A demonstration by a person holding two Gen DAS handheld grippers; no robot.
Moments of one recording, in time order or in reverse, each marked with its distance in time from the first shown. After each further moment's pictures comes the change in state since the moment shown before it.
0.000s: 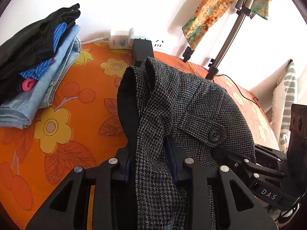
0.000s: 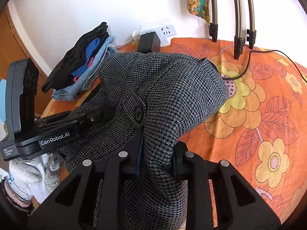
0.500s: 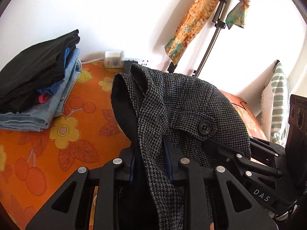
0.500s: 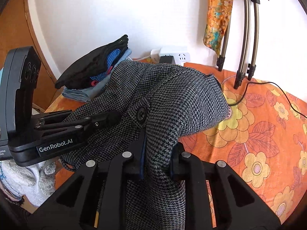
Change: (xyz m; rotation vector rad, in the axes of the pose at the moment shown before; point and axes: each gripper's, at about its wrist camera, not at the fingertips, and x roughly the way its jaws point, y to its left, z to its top) left arm -0.055 -0.011 -0.010 0.042 -0.095 -0.030; right arm -0.059 0.046 0.002 -0.125 -0.124 -0.023
